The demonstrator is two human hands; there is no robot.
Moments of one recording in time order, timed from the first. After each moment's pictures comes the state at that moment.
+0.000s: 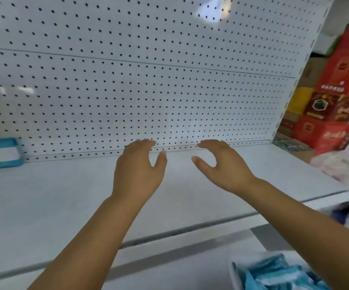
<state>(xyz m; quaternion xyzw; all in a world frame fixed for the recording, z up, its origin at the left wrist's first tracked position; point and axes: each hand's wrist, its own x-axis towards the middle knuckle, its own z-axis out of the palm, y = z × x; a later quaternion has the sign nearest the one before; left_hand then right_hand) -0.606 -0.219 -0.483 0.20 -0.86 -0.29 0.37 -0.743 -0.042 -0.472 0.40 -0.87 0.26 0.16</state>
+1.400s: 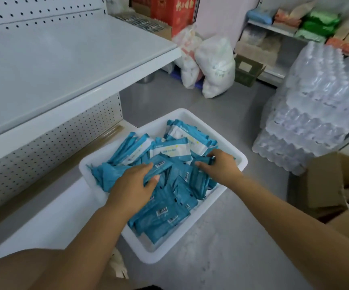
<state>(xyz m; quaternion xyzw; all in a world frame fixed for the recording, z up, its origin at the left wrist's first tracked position) -0.645 0.090 -0.737 -0.11 -0.92 -0.36 -0.09 -0.657 0.362 -0.709 -0.18 -0.95 0.27 -0.06</state>
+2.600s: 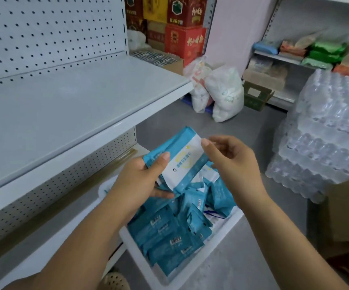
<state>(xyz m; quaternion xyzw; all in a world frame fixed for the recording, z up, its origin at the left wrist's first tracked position) -0.642 0.090 -0.591 0.00 -0.67 -0.72 -0.17 -0.631 0.283 -0.573 -0.13 -0.77 0.61 0.14</state>
